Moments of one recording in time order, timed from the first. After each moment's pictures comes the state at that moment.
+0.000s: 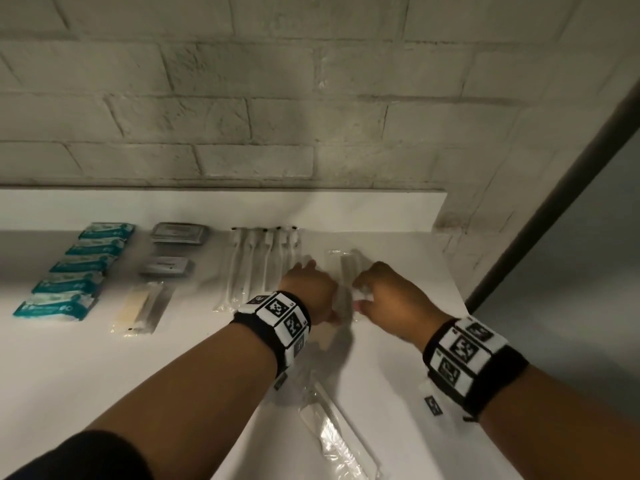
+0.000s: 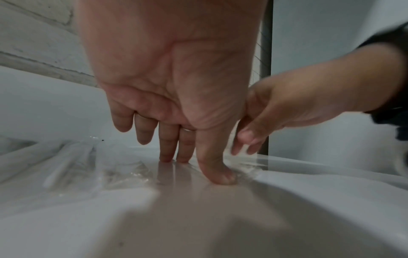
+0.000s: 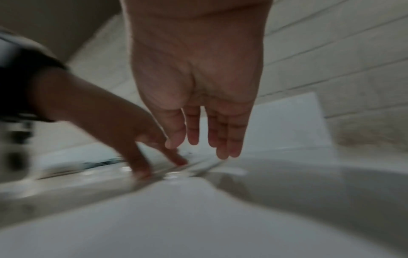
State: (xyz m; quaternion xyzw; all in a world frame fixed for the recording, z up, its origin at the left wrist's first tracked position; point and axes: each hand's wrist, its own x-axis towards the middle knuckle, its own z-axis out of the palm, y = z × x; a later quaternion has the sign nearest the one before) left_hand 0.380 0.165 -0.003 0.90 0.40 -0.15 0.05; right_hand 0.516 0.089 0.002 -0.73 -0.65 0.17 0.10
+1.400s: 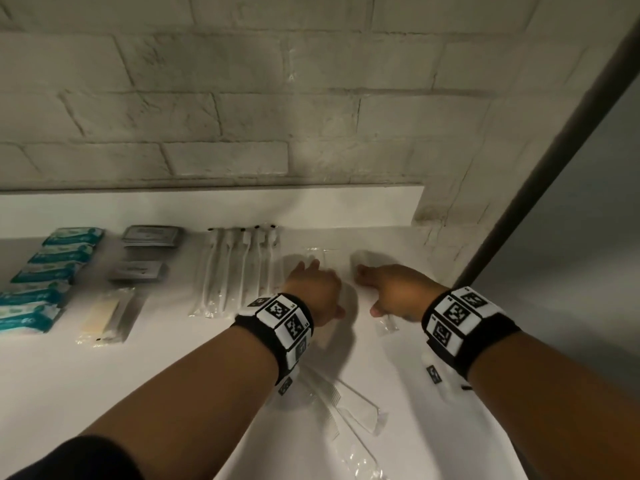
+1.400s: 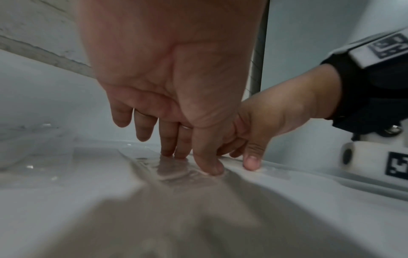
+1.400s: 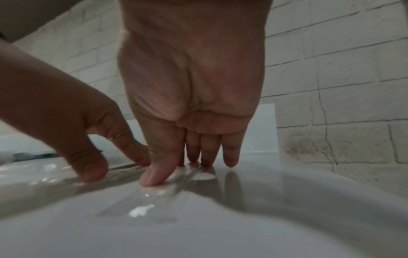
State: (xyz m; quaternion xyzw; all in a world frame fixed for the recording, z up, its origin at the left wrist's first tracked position) left_hand 0.416 0.165 -0.024 0.92 0.35 -0.15 0.04; right_hand 0.567 0.096 -0.002 -0.74 -0.62 0.24 -0.04
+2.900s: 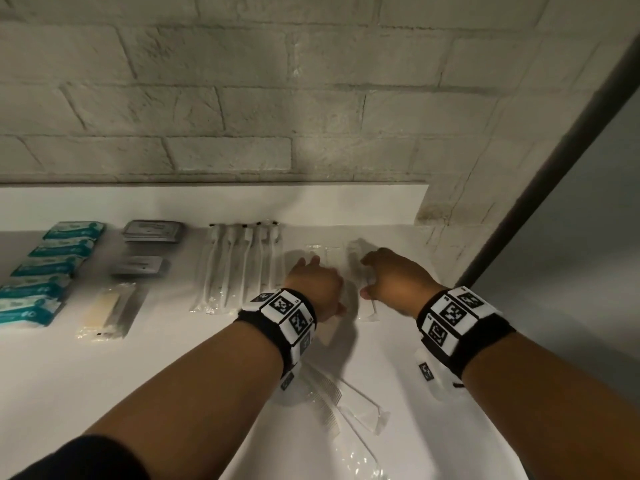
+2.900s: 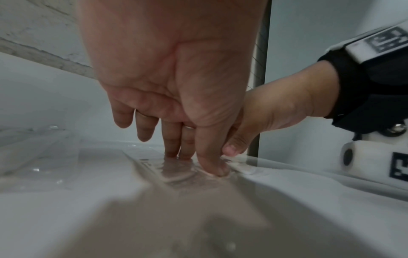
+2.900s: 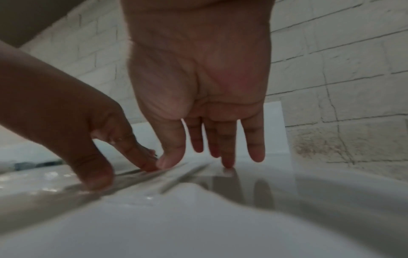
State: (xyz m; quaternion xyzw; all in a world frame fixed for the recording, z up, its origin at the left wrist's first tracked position) left_hand 0.418 0.166 -0.018 0.92 0.36 -0.18 0.05; right_hand 0.561 0.106 -0.002 -0.78 -0.60 0.17 0.01
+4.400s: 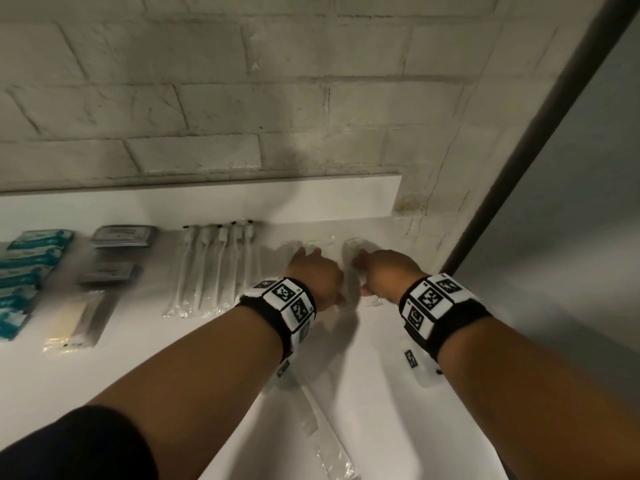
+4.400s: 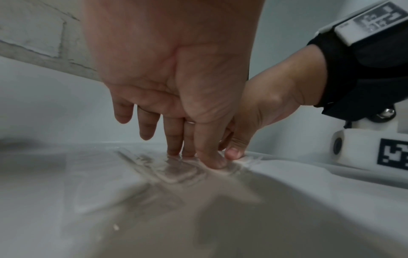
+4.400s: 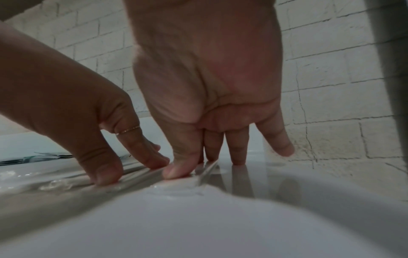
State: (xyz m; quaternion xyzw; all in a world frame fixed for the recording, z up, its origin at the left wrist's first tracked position) left_hand 0.455 0.160 -0.019 0.93 0.33 -0.15 0.02; right_hand 0.588 0.105 -0.008 -0.78 -0.60 0.16 -0.11
